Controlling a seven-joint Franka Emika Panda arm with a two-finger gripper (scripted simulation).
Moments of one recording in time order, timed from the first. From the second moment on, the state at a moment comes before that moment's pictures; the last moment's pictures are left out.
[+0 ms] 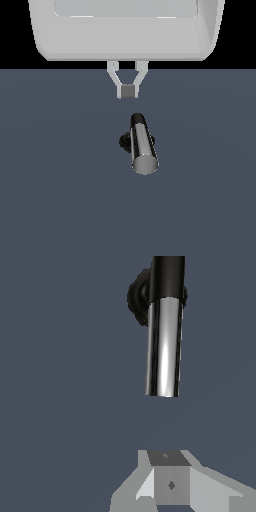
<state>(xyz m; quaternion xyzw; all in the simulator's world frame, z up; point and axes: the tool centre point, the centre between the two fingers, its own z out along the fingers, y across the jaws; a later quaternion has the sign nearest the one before) -0.216 0.001 0.266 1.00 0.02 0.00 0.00</state>
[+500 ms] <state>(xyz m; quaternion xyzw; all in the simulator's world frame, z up) -0.202 0.006 0.196 1.00 0.04 0.00 0.00</state>
